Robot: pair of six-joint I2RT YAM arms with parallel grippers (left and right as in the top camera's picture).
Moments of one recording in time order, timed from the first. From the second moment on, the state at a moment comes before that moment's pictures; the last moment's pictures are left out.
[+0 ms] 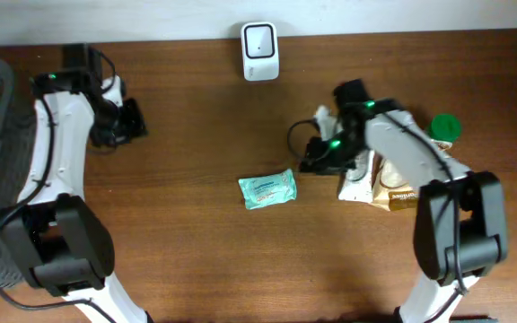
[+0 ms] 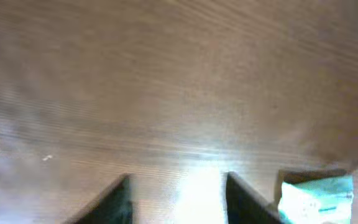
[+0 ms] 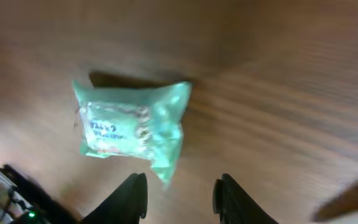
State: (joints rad) left arm 0.13 1.96 1.75 -1.17 0.20 -0.17; right arm 0.19 1.94 1.40 -0.94 -0.54 0.13
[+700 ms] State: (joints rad) left arm -0.31 1.97 1.31 -0.79 0.41 -0.43; right arm 0.26 2.13 1.40 -0.86 -0.78 0.06
